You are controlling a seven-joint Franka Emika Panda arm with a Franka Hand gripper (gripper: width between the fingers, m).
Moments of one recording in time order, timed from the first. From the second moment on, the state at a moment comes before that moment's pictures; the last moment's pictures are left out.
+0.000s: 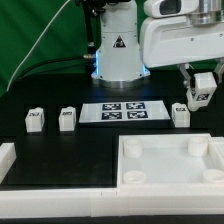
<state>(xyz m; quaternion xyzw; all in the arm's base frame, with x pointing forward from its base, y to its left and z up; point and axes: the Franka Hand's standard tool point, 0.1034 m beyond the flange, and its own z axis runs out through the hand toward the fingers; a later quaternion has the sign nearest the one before) 0.514 0.113 0.130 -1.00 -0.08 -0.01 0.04</state>
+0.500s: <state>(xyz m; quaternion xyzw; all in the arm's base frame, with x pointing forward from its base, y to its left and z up) 0.556 0.108 0.123 -0.99 -0.10 -0.05 0.04</state>
